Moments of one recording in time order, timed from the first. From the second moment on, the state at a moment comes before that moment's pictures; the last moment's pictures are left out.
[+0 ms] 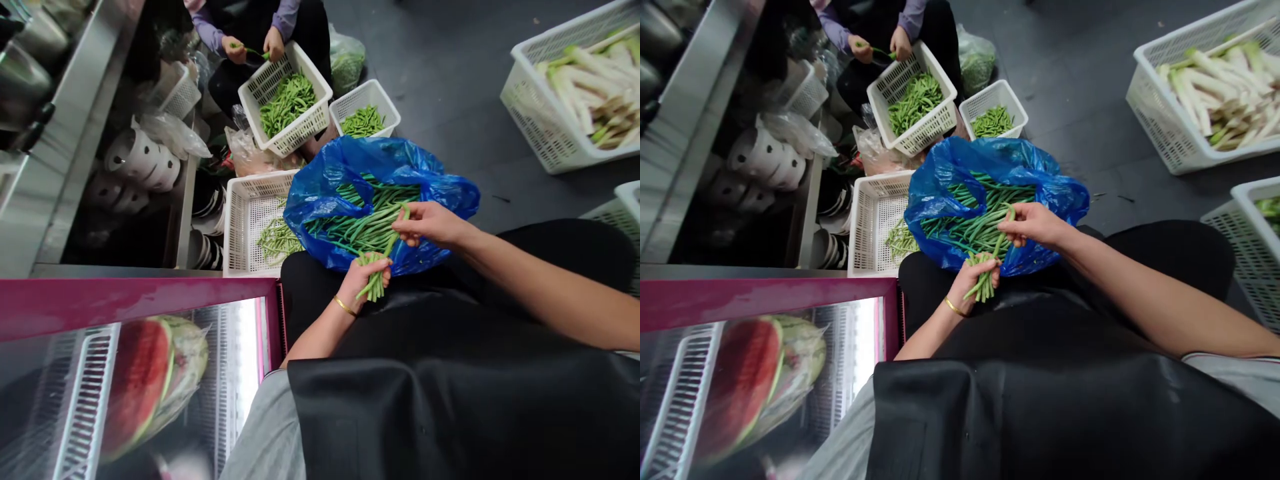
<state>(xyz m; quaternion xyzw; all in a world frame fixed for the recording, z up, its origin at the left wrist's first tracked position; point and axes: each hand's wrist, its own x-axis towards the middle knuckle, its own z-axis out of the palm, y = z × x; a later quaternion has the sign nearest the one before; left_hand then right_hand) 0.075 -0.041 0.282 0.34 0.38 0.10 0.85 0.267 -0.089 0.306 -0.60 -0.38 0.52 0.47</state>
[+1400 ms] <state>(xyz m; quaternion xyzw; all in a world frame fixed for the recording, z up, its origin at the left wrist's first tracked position) 0.077 -0.029 0.301 0.39 0.27 0.12 0.87 0.296 -0.154 0.302 -0.52 -0.50 0.66 0.22</state>
